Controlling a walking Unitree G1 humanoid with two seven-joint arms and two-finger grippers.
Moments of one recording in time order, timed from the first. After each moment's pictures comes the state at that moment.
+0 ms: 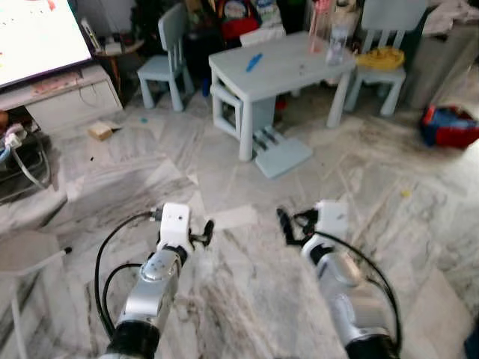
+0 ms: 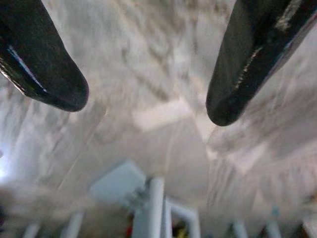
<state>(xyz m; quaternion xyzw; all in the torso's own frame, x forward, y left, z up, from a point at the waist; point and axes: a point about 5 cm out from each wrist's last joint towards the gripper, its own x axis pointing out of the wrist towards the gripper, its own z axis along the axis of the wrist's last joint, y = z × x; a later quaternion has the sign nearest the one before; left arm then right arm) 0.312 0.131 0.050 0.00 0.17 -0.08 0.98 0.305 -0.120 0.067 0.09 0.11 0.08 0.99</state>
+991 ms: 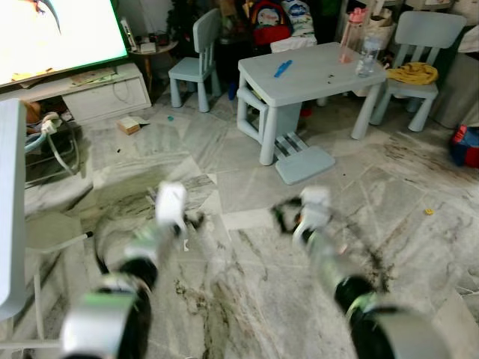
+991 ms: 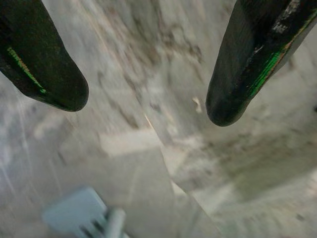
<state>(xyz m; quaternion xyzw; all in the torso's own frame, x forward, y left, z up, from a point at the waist) 0.364 0.155 0.073 0.00 0.25 -0.06 0.97 0.359 -0.134 0.071 0.04 0.16 0.06 0.98</state>
